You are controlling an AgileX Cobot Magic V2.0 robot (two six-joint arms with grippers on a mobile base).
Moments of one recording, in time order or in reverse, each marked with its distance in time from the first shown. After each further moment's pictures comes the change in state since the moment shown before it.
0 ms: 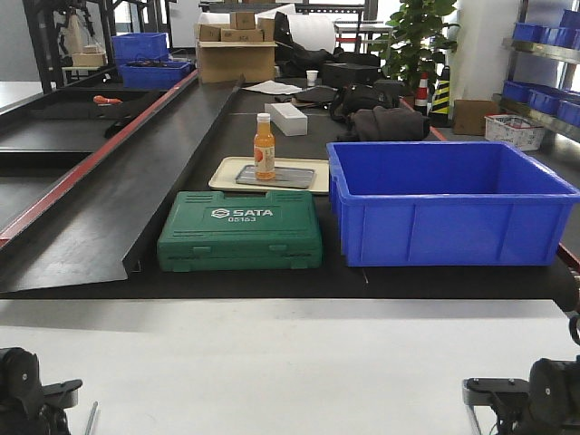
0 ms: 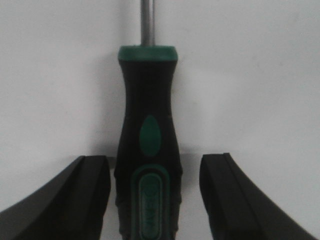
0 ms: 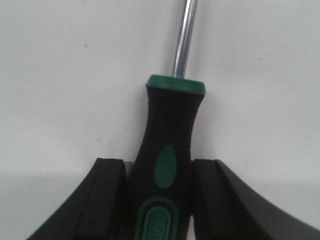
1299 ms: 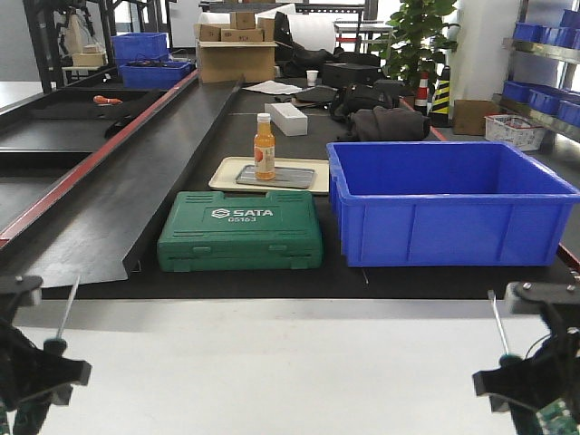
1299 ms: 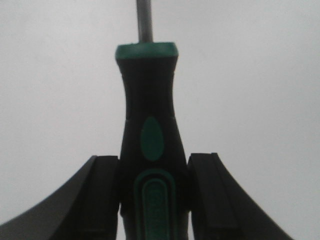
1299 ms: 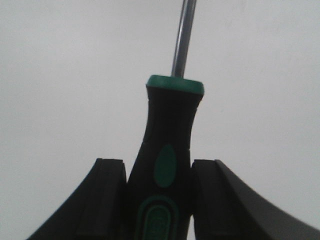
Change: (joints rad) left arm -0.001 -0.462 -0.006 0.080 0.002 0.105; right arm 0.000 -0.533 0.020 0.051 0.106 -0.021
